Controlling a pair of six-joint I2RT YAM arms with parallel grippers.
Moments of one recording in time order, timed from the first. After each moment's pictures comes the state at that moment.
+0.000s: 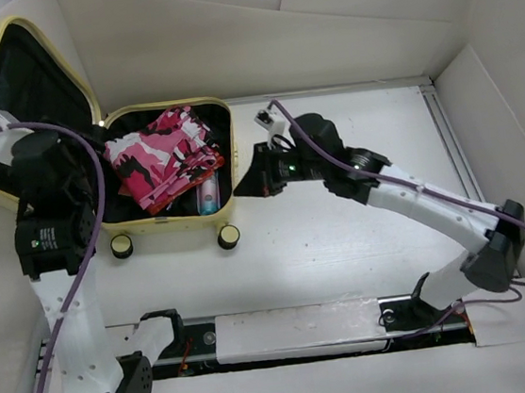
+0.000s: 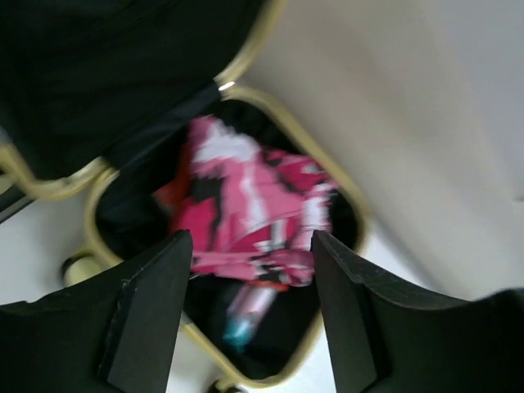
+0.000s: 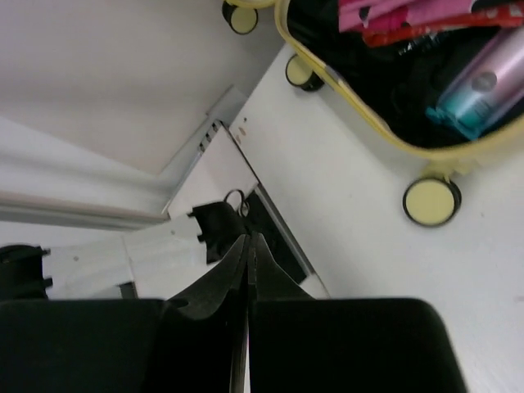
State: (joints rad) left arm 0.03 1.05 1.75 -0.94 -0.38 -0.65; right arm 0.87 1.50 1.47 -0.27 -0.39 0.70
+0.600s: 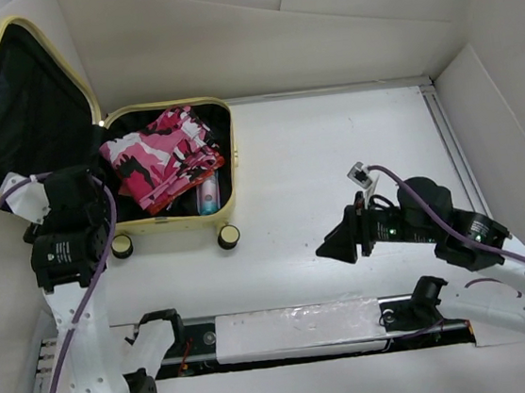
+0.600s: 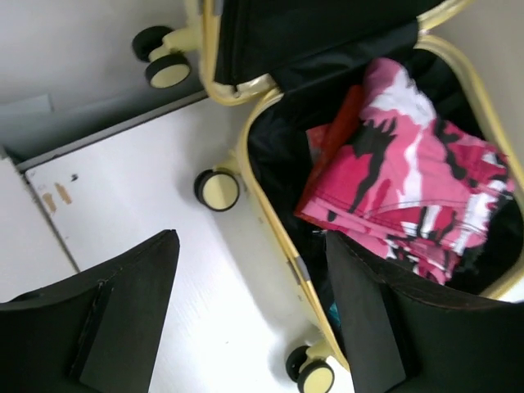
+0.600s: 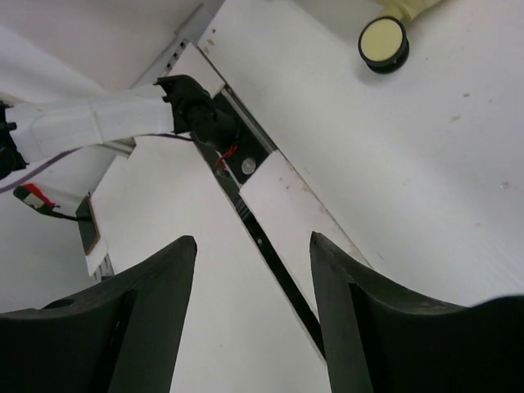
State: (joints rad) left arm 0.05 0.94 1.48 -1.23 -0.64 -0.84; right arm 0.92 0.72 0.96 -0.57 -0.30 0.61
